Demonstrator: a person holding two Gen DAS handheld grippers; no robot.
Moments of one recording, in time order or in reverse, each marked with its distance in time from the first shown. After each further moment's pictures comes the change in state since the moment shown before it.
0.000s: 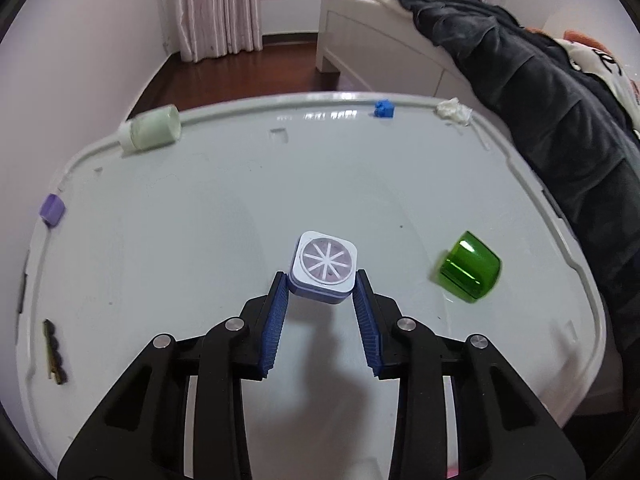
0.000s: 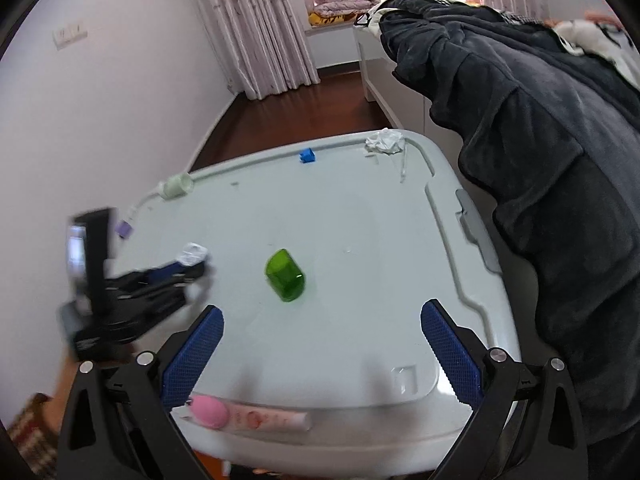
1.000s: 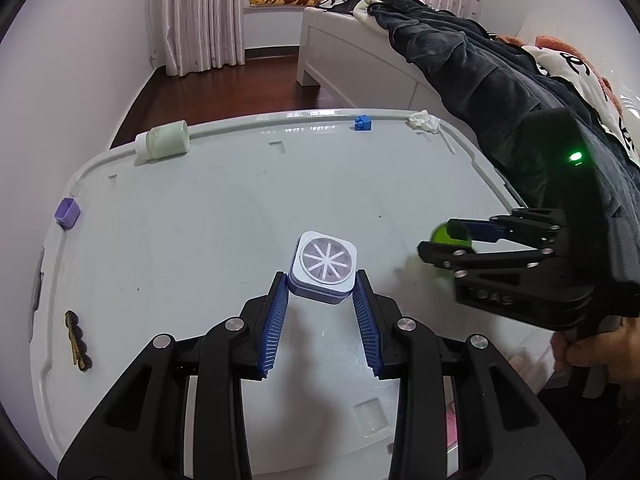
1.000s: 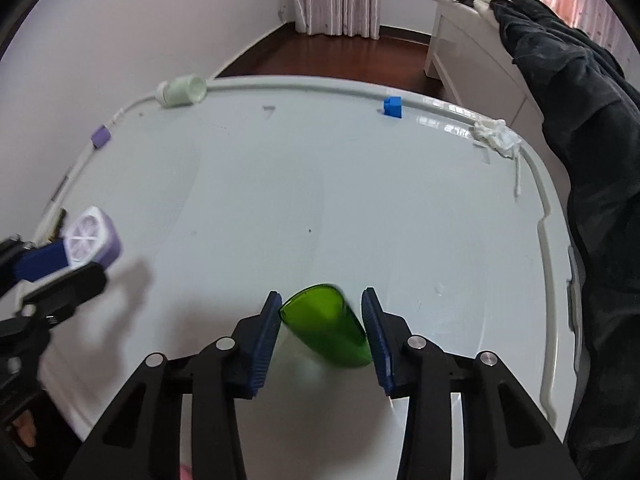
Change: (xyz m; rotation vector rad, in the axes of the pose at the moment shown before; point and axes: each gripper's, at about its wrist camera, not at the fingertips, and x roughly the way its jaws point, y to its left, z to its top) left arm -0.042 0.006 -0.016 0.033 -0.039 -0.064; right arm 0.114 0.068 0.017 -0.276 0.175 -0.008
